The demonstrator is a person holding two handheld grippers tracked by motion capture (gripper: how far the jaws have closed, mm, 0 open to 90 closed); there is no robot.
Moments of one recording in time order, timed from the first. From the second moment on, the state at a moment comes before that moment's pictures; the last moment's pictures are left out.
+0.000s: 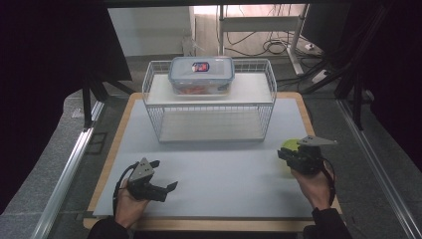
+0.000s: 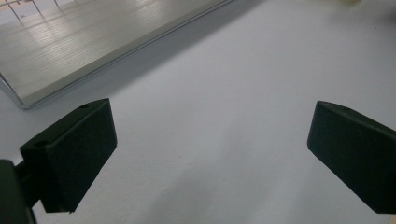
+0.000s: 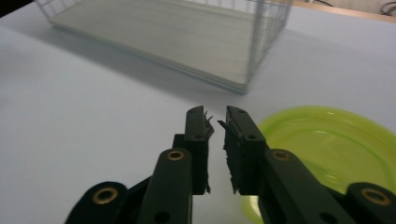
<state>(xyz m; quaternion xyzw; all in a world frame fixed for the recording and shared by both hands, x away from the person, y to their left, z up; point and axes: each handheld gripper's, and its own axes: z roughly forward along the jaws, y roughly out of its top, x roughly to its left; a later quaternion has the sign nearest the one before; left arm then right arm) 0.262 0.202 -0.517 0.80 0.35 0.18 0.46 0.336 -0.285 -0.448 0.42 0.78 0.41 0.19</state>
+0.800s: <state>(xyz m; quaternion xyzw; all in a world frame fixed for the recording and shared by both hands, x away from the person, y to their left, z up) 0.265 0.195 -0.521 0.81 0.35 0.18 0.43 0.365 -0.366 -0.458 0.52 0.72 0.36 0.28</state>
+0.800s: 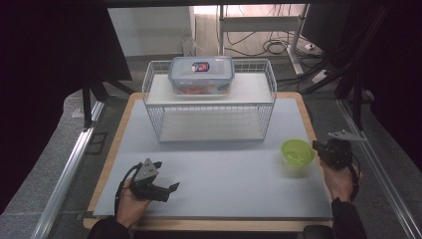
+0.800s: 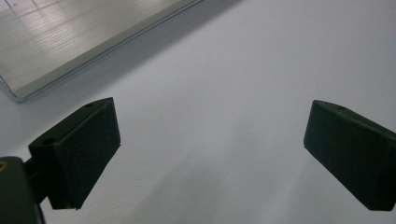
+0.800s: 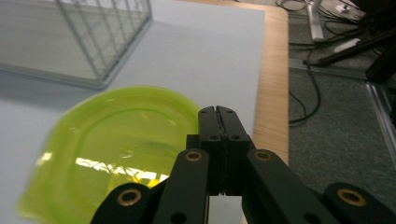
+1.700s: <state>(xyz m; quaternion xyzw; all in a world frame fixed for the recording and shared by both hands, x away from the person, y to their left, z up) 0.266 0.191 -0.524 0.82 0.34 0.18 0.42 0.373 -0.349 -0.478 0.54 0.74 0.34 0.22</state>
